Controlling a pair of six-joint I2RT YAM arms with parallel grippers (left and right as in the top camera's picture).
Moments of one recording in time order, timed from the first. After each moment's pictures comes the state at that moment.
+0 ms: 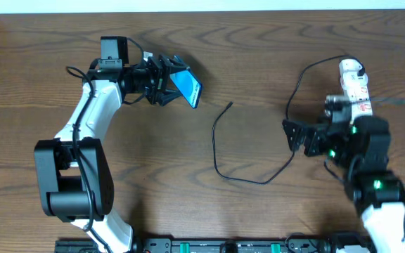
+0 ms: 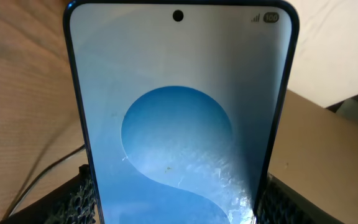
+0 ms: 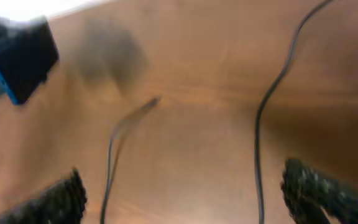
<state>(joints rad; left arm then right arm) 0.01 1.85 1.31 -0.46 0.96 -1.05 0.06 0.95 0.67 -0.38 -0.40 0.21</state>
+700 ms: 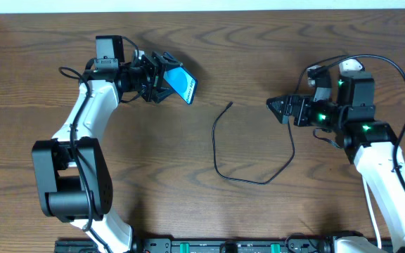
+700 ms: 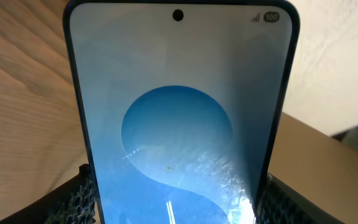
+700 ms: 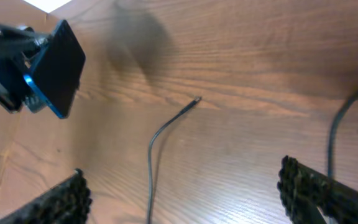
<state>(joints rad) 0.02 1.85 1.31 -0.44 0.85 -1.07 0.08 1.33 0.90 -0.37 -0.59 0.29</state>
